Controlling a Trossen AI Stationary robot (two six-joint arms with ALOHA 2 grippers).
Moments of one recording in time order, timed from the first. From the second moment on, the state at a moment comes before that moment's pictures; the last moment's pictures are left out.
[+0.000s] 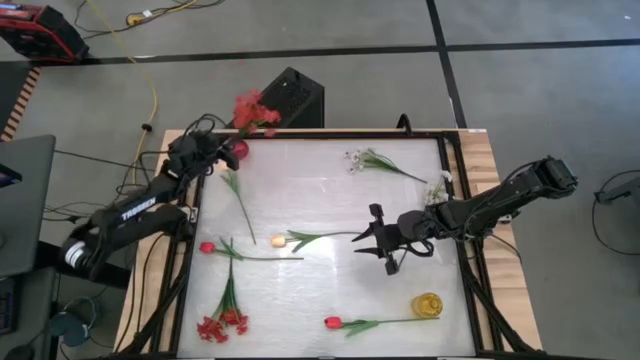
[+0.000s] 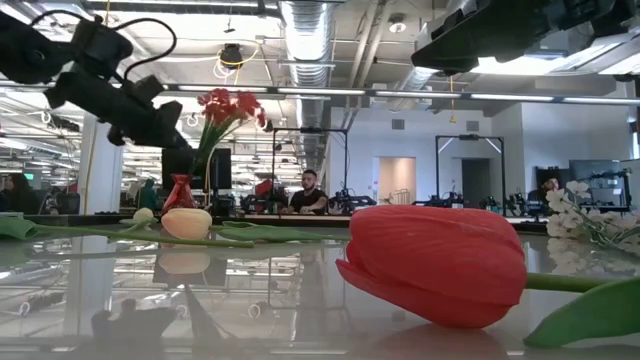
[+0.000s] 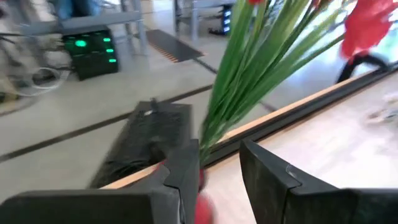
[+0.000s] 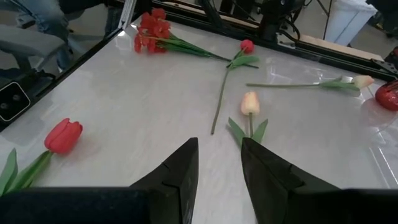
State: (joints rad) left arm 1.04 0.77 0.26 0.30 0.00 0.01; right arm 0.30 1.22 0.65 0.15 0.13 -0.11
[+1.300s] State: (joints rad) left arm 0.03 0.72 0.58 -0.42 0.45 0.07; right arm 0.31 1.22 0.65 0.18 0.13 -0.06
